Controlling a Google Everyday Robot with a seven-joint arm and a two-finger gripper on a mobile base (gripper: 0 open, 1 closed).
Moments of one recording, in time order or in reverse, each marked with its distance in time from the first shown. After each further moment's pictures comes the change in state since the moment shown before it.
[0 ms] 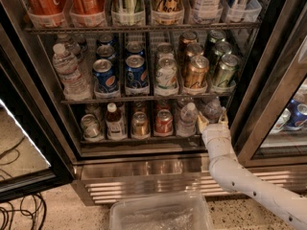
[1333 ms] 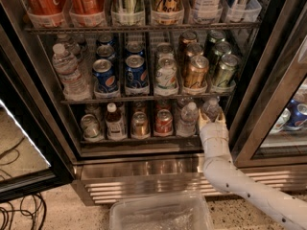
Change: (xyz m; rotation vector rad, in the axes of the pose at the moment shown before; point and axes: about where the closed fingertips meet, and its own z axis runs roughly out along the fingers) arm -0.019 -0.002 -0.003 0.075 -0.070 0.081
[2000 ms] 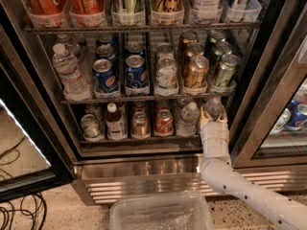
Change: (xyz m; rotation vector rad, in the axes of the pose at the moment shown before) arm -0.013 -0.009 -0.002 0.066 -0.069 0.049
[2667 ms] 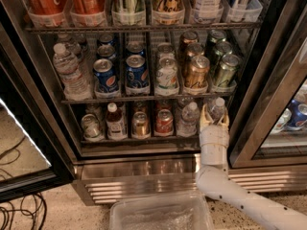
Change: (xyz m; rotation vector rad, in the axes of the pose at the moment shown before) arm -0.025 0.000 -0.021 0.046 -0.117 0.067
